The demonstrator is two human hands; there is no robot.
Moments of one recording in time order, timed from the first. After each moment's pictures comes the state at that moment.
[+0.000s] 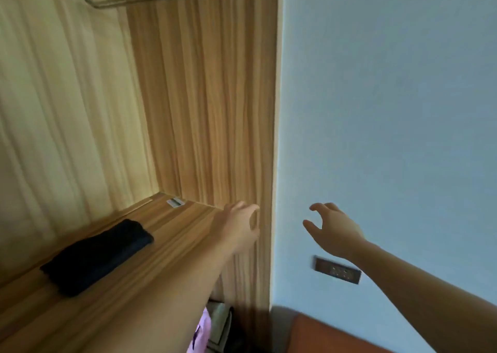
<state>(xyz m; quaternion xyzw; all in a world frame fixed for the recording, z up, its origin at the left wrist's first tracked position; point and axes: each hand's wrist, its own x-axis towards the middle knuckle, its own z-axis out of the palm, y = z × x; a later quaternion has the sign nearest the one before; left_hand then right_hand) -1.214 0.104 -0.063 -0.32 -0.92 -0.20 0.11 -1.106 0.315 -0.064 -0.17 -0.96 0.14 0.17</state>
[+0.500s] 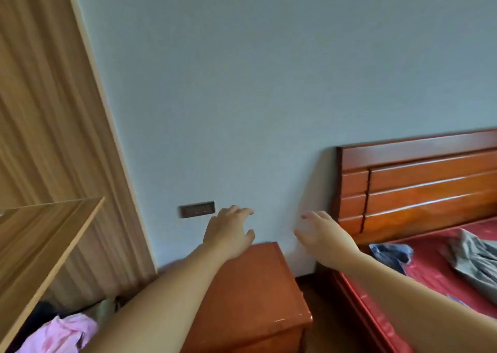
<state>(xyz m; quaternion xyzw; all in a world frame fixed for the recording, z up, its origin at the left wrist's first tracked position) -0.927 0.183 -0.120 -0.61 -0.77 -0.19 -0.02 -0.709 0.262 -0.117 -0.48 -0.85 0.14 0.19</state>
